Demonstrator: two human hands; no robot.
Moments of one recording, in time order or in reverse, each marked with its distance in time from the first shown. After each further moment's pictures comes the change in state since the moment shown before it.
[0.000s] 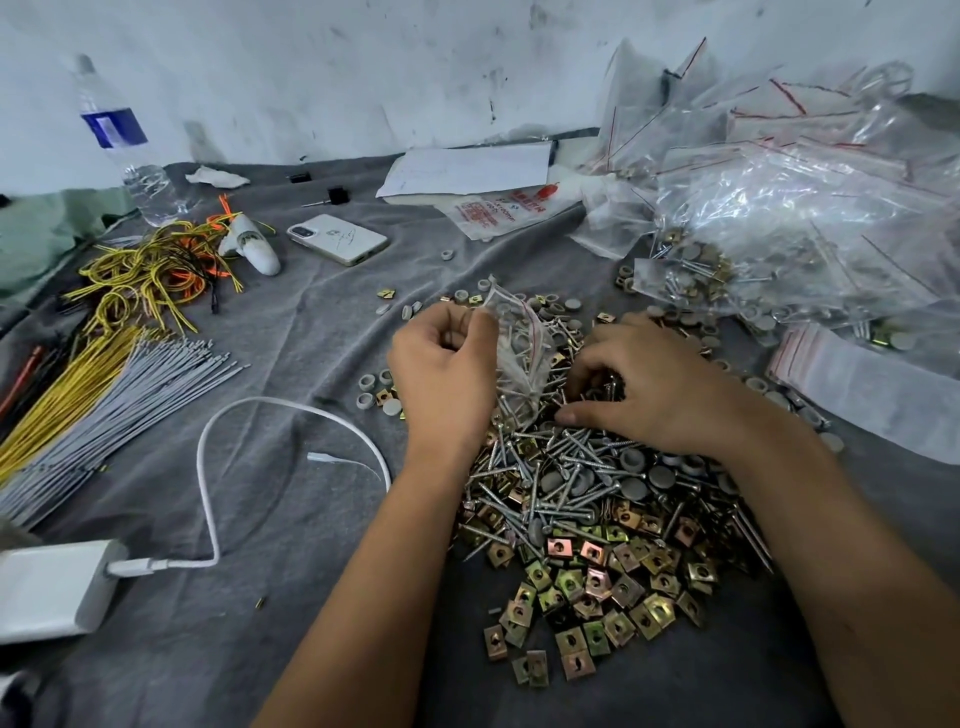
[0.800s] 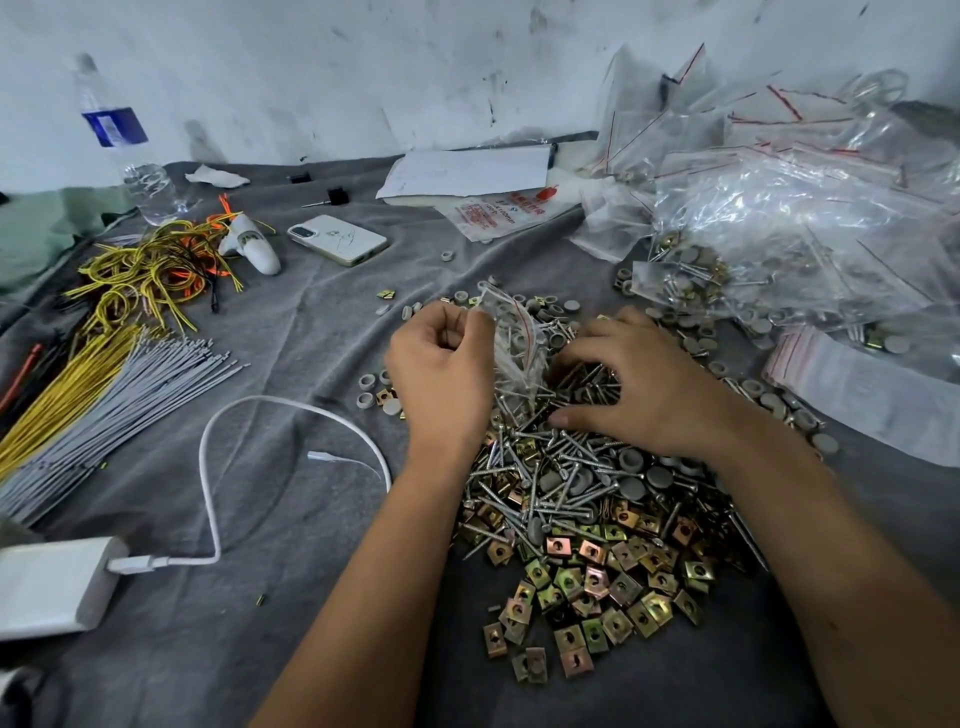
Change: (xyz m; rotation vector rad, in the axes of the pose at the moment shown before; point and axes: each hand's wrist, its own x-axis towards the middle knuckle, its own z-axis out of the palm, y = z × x) left_hand 0.001 -0.003 0.001 0.013 0.056 0.038; right_hand 0.000 0.003 0.009 0.016 0.021 0.008
